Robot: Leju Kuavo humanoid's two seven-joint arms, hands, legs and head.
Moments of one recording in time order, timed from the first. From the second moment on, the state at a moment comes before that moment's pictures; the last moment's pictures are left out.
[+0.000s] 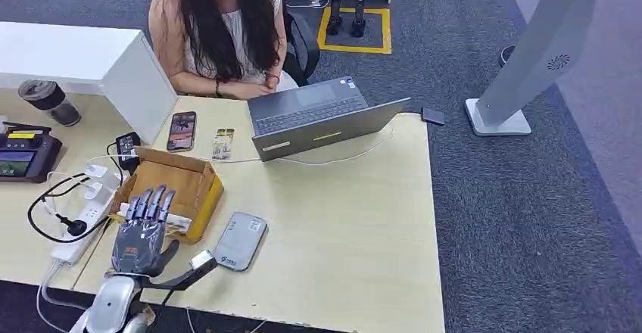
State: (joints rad) left arm 0.01 0.27 -0.18 -1.25 -1.44 0.66 0.14; right arm 0.58 -0.20 0.75 -1.57 -0.42 -0.50 0.22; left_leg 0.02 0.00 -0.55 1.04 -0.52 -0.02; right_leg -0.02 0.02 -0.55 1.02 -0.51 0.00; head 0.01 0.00
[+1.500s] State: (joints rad) left arm 0.03 0.27 -0.18 -1.29 -1.44 0.66 0.20; right arm 0.57 -0.20 0.75 -1.54 -0.44 -0.50 0.21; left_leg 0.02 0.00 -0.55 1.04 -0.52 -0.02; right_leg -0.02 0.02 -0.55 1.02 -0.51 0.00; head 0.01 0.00
